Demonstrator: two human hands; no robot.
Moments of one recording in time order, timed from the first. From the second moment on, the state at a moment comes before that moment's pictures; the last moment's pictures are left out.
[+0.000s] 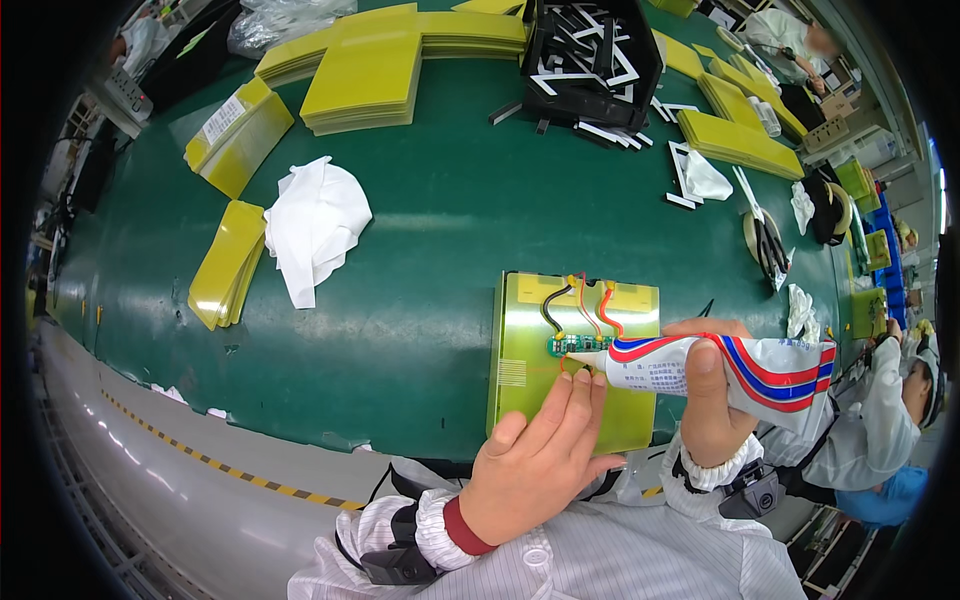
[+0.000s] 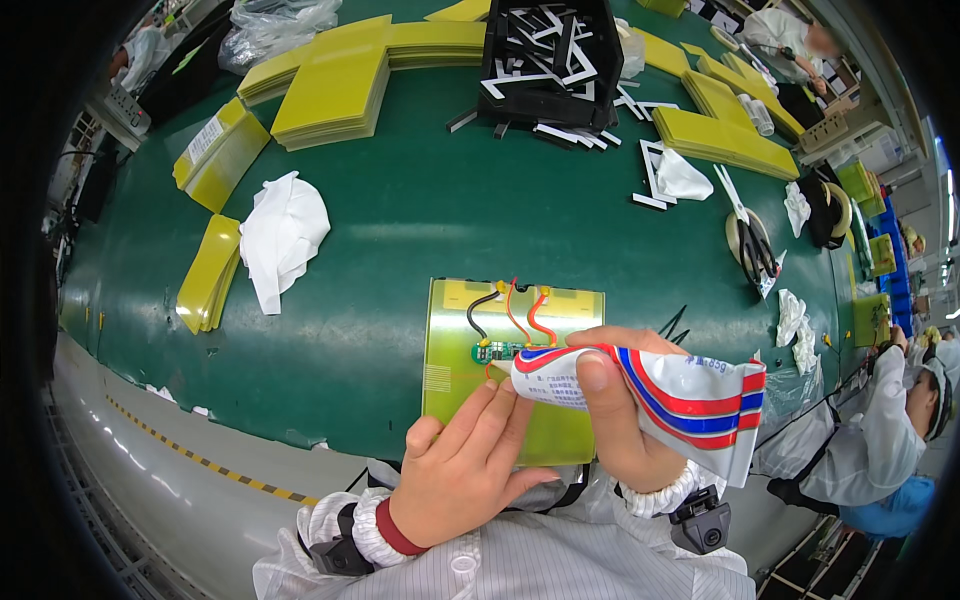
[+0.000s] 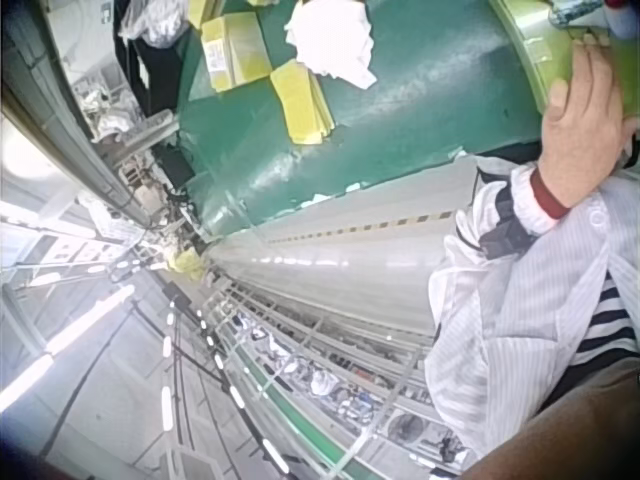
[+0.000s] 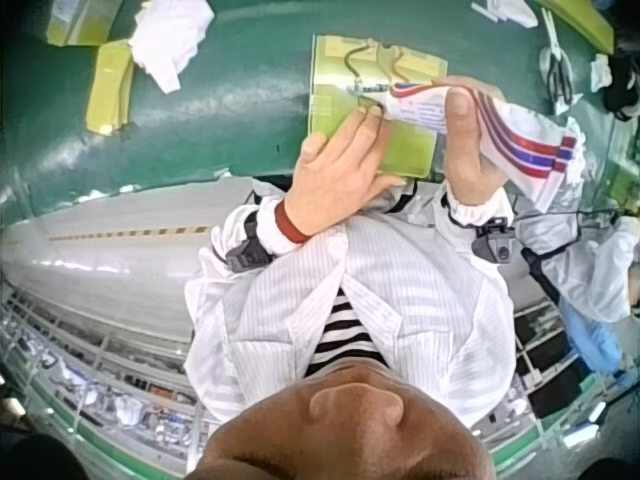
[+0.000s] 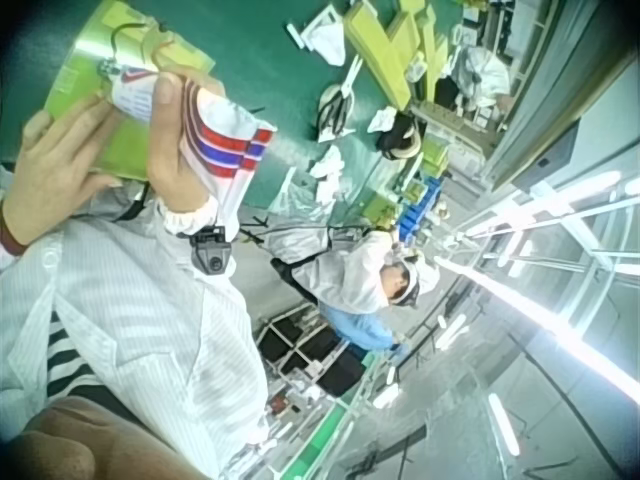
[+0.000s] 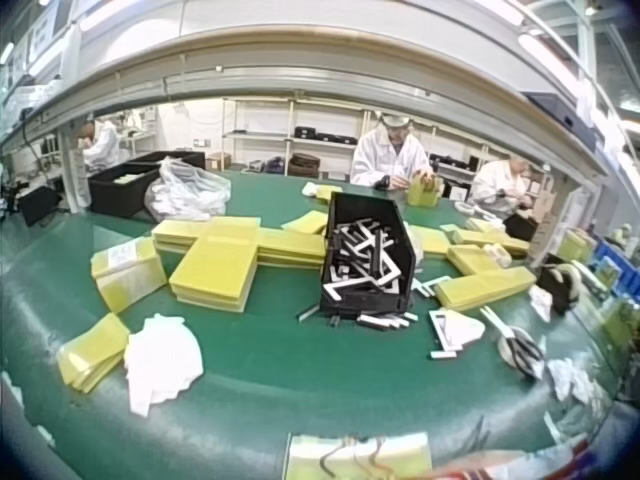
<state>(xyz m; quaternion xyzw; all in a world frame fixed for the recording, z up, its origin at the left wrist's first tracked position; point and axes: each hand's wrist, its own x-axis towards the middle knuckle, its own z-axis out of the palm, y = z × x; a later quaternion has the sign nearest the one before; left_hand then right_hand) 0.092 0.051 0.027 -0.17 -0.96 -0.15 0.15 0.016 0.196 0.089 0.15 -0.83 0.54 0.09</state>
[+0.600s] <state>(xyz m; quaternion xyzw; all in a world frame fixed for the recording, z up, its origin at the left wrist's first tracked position) 0.093 0.051 0.027 -0.17 -0.96 -0.15 0.15 0.017 0.195 0.089 0.14 -0.82 0.55 0.09</state>
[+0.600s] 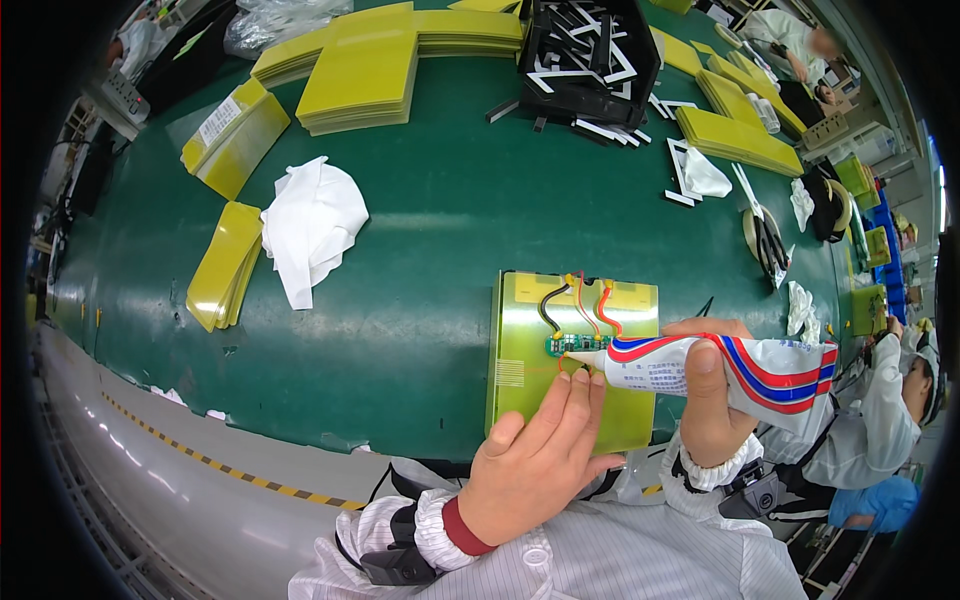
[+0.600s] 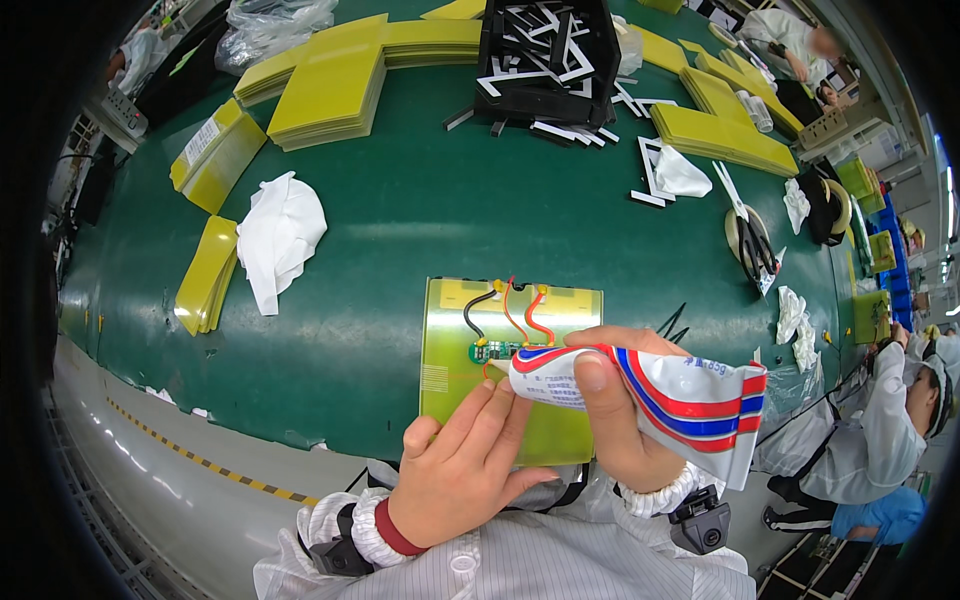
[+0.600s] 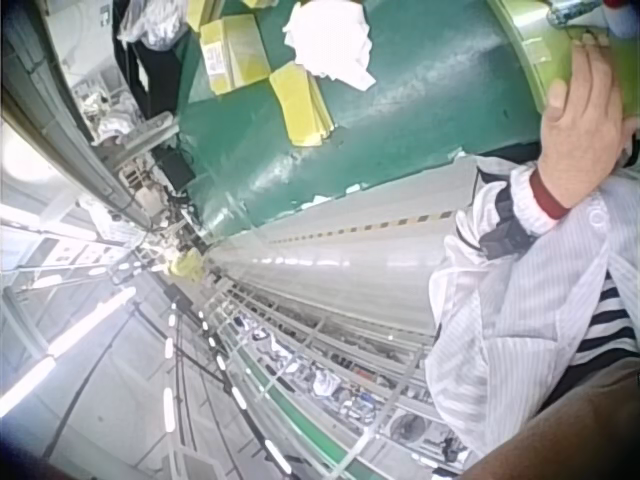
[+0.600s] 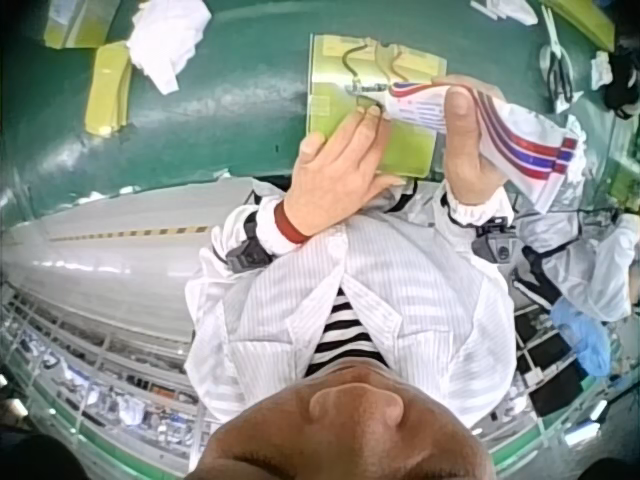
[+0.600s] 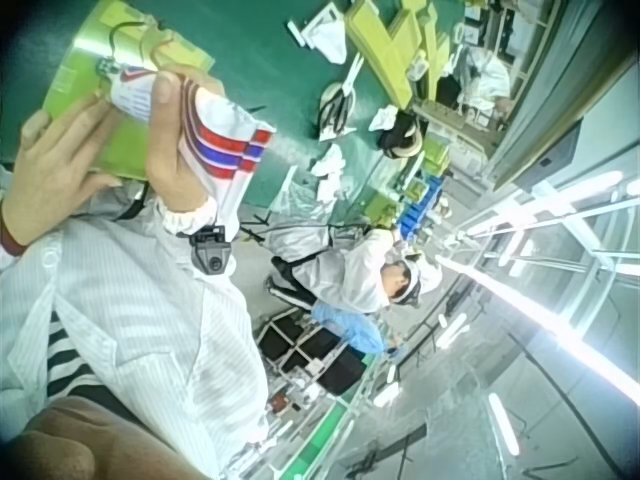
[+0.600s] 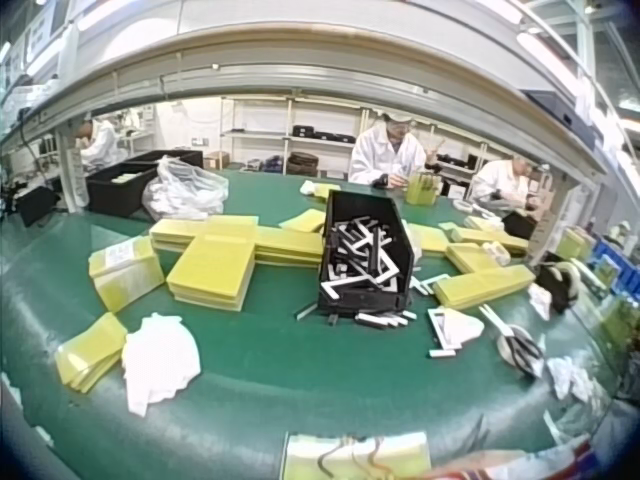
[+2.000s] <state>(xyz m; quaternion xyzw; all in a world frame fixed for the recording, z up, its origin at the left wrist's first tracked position) 0.091 0.051 0.028 -0.17 -0.96 -0.16 0.14 0.017 0.197 0.089 0.14 -0.82 0.55 0.09</state>
